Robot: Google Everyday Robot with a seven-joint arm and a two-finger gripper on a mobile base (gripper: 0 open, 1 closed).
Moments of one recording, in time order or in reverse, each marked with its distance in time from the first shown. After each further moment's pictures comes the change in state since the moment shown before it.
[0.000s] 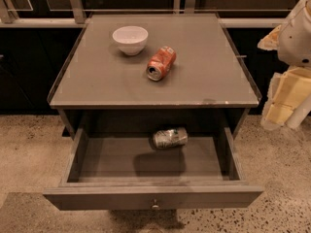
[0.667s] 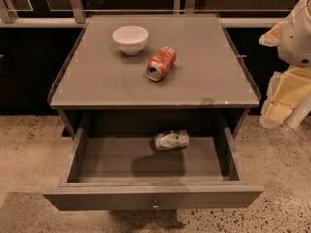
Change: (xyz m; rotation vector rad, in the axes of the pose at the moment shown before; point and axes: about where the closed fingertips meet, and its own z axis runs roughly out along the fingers) arm -0.003 -0.004 -0.003 0.050 -0.001 -0.011
